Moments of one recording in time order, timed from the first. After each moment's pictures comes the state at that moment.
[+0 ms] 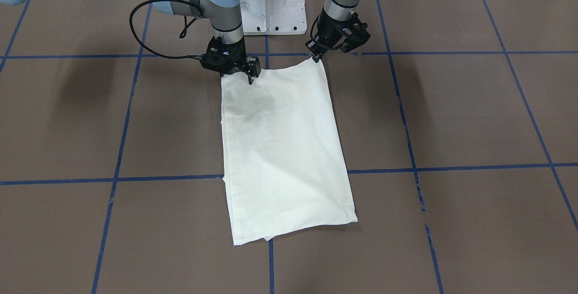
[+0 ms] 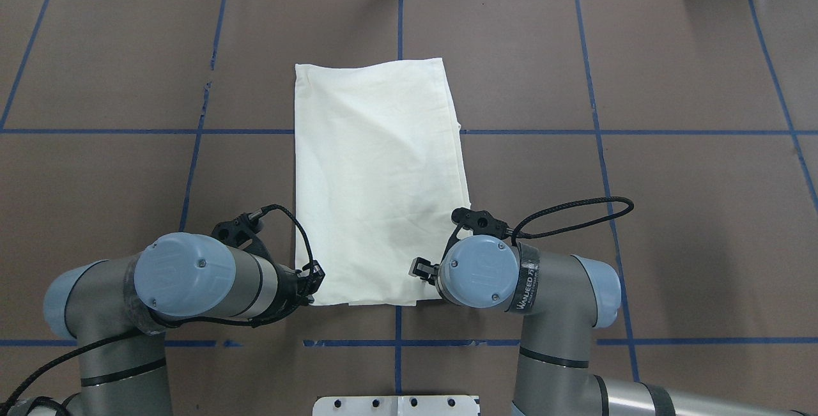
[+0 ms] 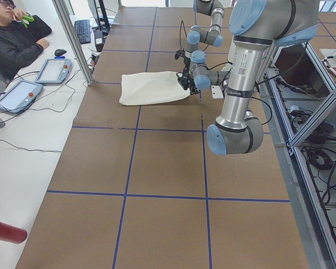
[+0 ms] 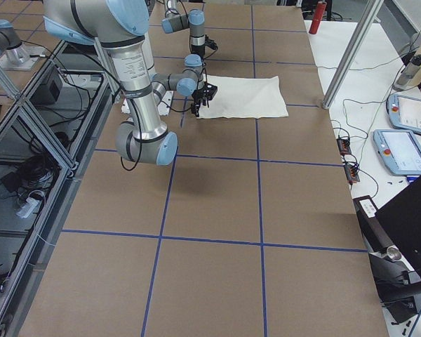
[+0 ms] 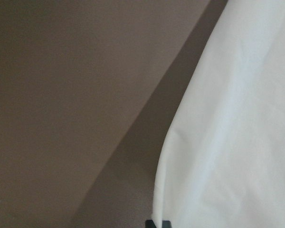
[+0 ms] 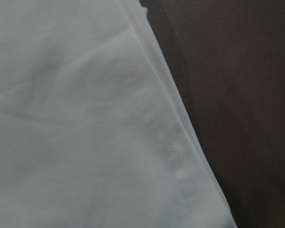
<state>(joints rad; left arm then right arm) -0.30 -1.90 -1.99 -1.79 -1.77 -2.00 0.27 -1.05 1.76 -1.50 1.66 1.74</state>
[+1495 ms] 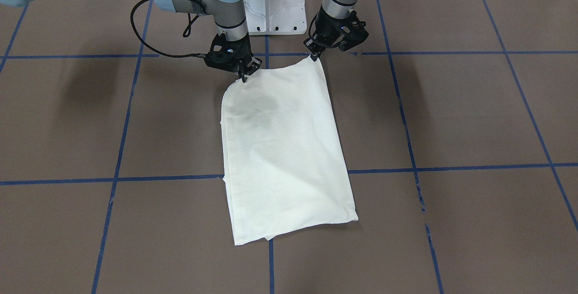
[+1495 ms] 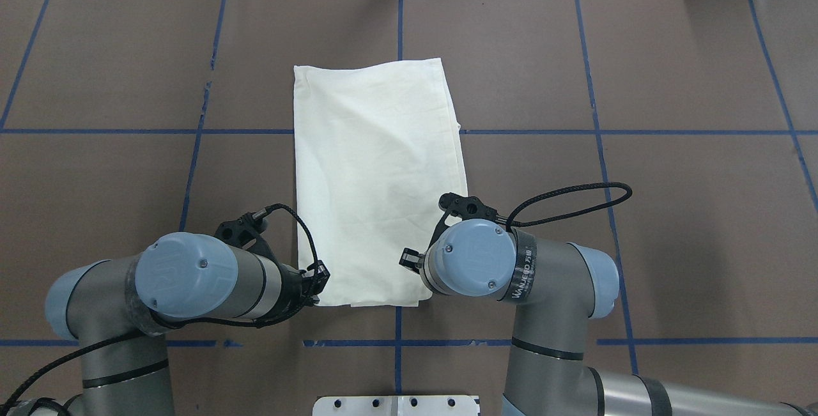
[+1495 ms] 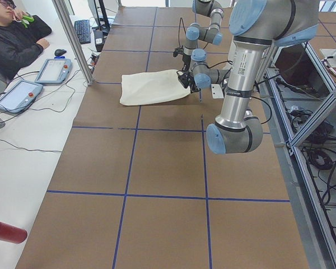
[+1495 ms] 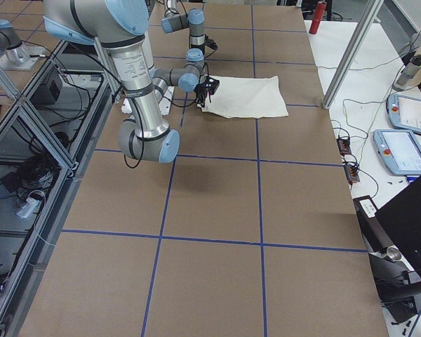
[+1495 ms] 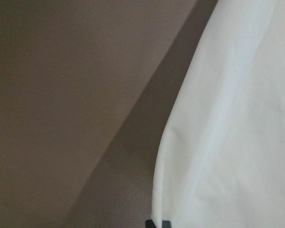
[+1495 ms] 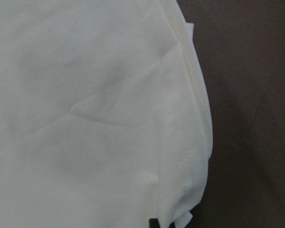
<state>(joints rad) -0.30 -1.92 -2.00 -1.79 -1.77 -2.00 0.29 -1.02 1.81 -1.50 1.68 1.74</state>
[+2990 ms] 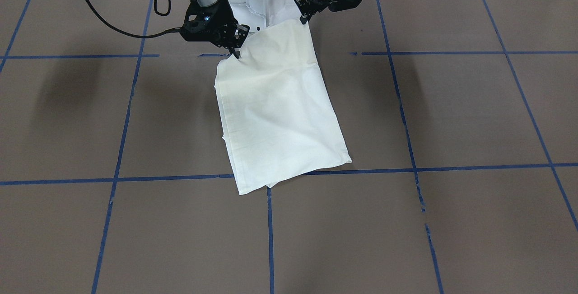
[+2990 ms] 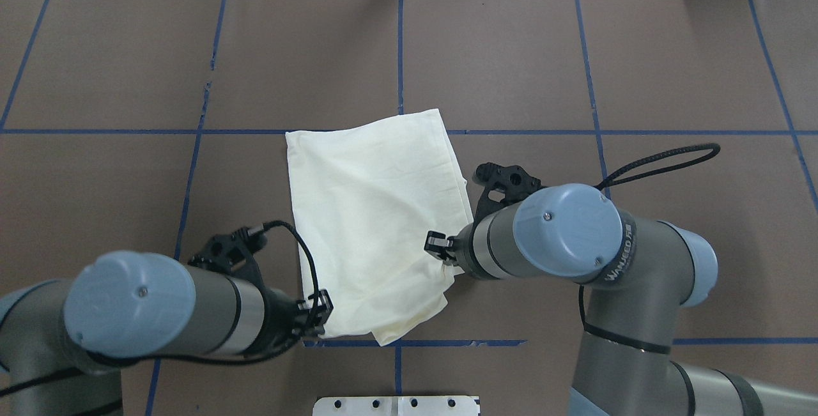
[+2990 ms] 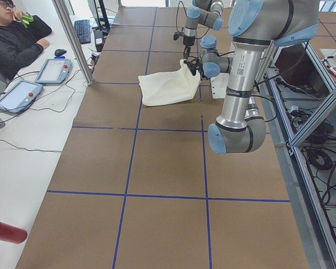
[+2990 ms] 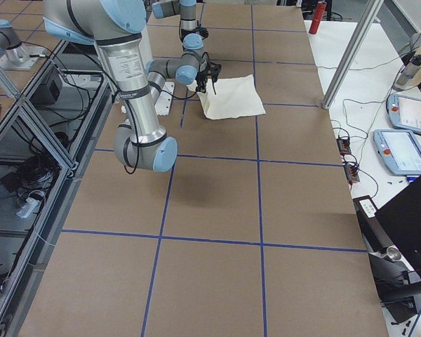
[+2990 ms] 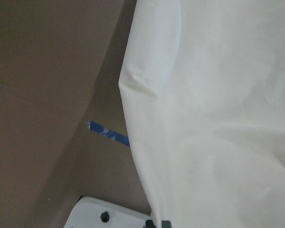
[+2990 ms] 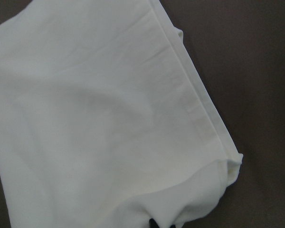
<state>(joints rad) -0.31 -1.92 -2.19 -1.67 -1.82 -1.87 0.40 -1.08 1.99 -1.49 1.76 1.60</state>
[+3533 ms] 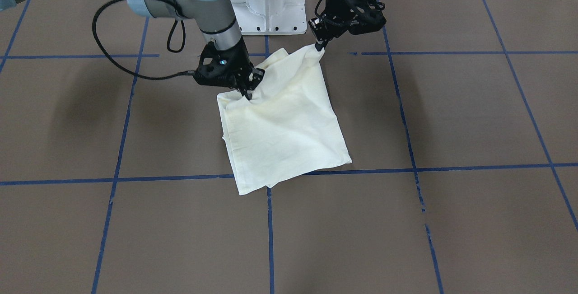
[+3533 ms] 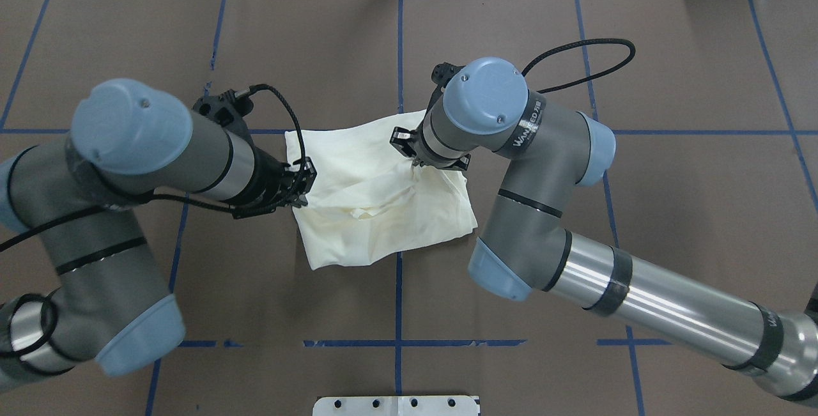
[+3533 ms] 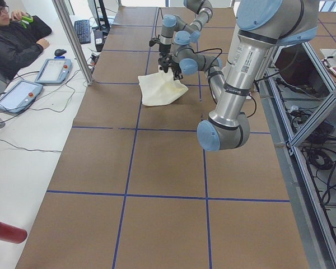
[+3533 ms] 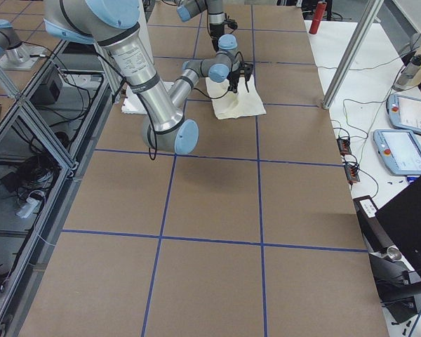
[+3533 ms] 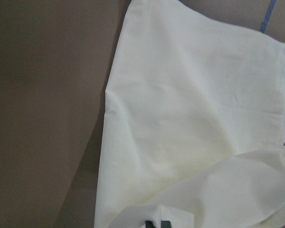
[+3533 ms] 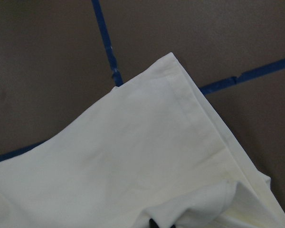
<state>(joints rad) -0.61 -2.07 -1.93 -1.69 -1.92 -1.67 0.58 -0.81 1.51 -1.30 1.85 1.54</state>
